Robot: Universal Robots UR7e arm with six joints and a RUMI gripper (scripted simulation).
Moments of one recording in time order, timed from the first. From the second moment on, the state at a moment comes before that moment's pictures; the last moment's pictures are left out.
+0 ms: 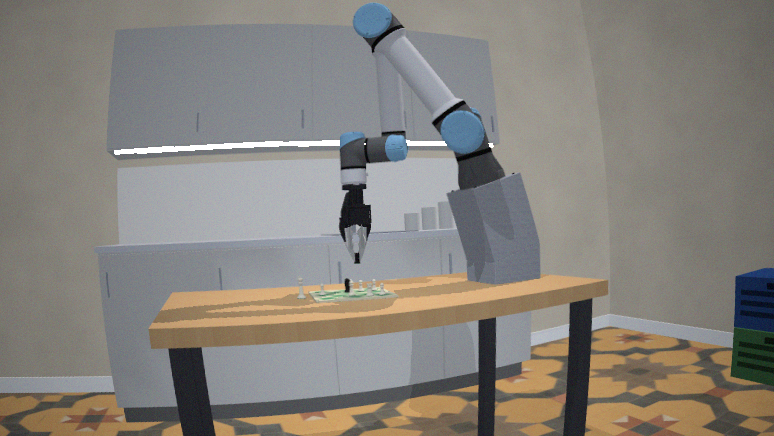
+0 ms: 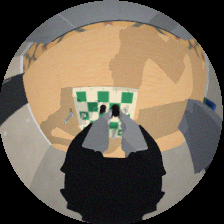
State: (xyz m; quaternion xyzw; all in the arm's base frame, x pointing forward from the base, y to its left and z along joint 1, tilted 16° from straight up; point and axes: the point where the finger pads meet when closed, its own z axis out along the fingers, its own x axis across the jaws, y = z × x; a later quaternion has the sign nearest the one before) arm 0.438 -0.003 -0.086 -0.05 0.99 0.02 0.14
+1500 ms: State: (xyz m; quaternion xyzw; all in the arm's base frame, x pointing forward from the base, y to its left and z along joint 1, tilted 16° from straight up) arm 0.458 0.001 -0.157 -0.05 0.99 0.02 0.14
